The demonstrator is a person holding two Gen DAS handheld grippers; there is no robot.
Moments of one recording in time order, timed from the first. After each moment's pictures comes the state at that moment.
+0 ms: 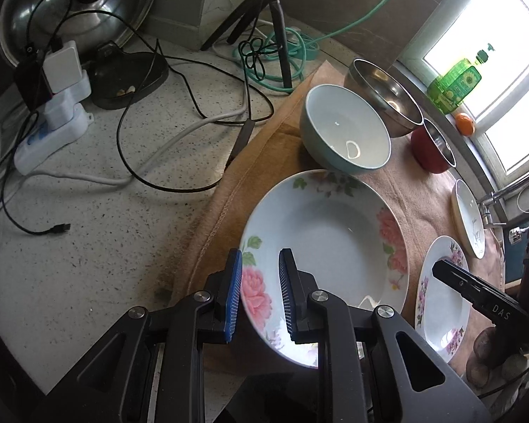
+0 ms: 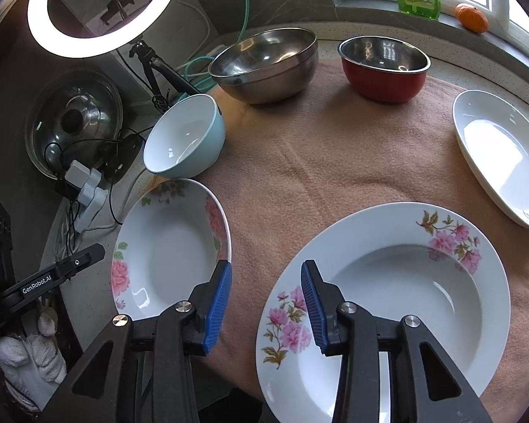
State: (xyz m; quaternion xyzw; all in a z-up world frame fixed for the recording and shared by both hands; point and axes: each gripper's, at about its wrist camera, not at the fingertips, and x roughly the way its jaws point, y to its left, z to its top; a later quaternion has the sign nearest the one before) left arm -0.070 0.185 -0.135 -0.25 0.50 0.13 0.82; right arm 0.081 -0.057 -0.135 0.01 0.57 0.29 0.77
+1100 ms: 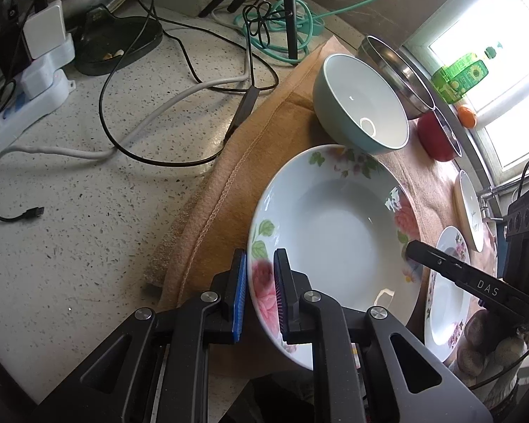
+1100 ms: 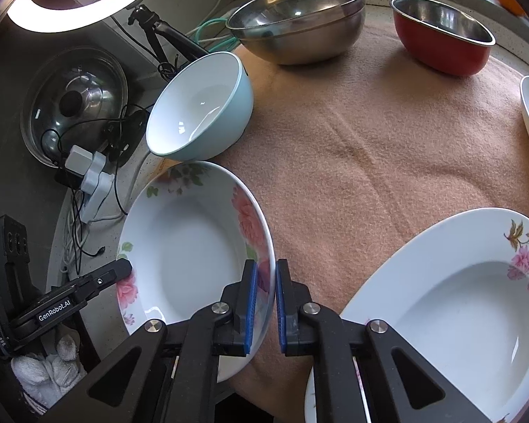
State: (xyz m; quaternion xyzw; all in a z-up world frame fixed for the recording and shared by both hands) left arm -0.062 0.197 -0.167 -0.28 0.52 0.10 0.80; right arm 0.094 -0.018 -0.163 0.02 0.61 0.31 0.73
